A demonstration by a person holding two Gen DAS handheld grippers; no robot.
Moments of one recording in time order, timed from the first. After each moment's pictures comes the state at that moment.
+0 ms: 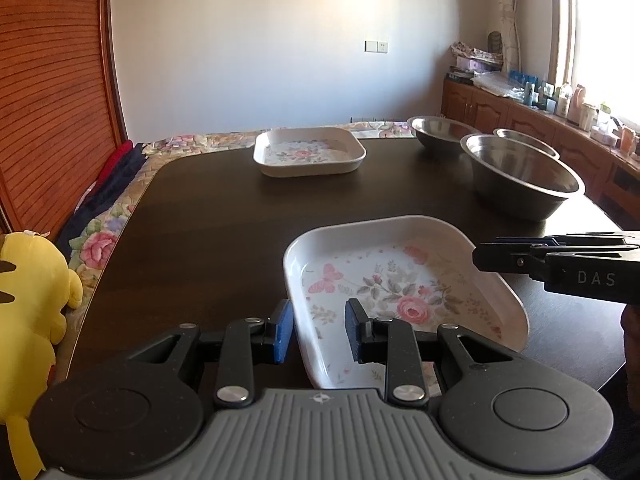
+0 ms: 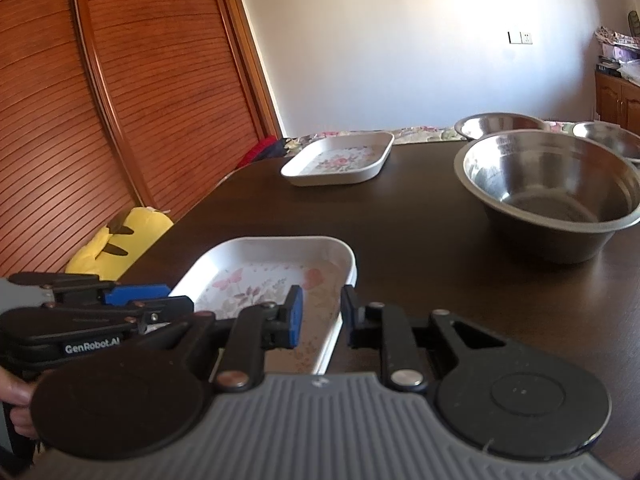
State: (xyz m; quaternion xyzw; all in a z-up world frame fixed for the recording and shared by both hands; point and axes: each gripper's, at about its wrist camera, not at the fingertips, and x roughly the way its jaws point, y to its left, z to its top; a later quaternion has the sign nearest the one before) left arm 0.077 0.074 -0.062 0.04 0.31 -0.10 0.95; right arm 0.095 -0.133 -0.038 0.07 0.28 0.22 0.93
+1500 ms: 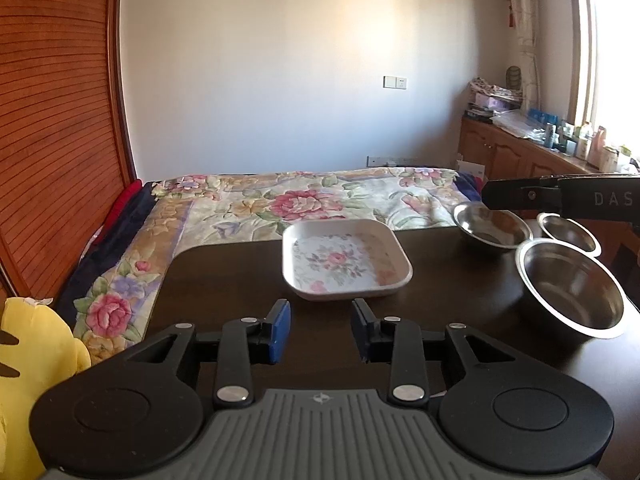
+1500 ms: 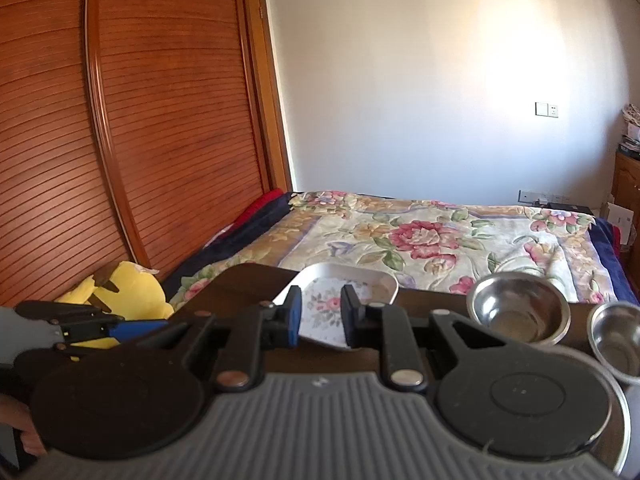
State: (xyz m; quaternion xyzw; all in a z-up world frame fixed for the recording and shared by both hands) left arm 0.182 0.092 0.001 0.02 0.27 -0.08 0.96; right arm 0.197 -0.113 0.056 0.00 0.22 0.24 0.95
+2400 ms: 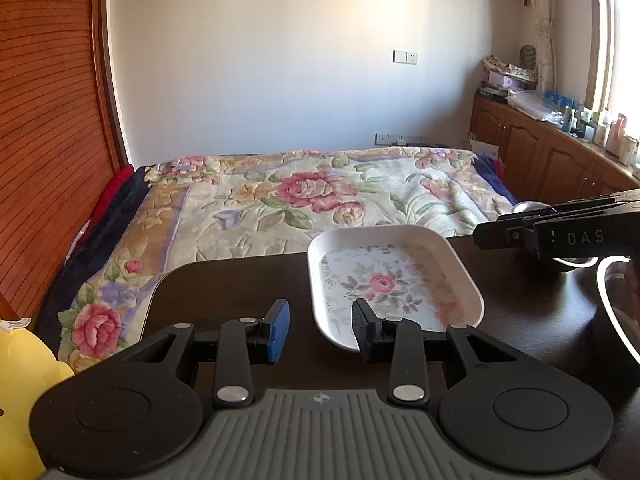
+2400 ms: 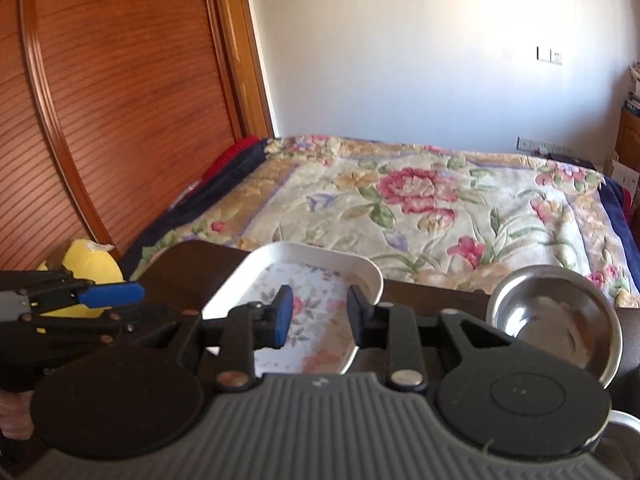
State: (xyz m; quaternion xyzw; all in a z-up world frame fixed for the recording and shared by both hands) left arm 0.287 0.109 -0.021 0.03 0.31 -0.08 0.95; right arm 0.300 -0.087 0.018 -0.01 0.32 0.21 0.92
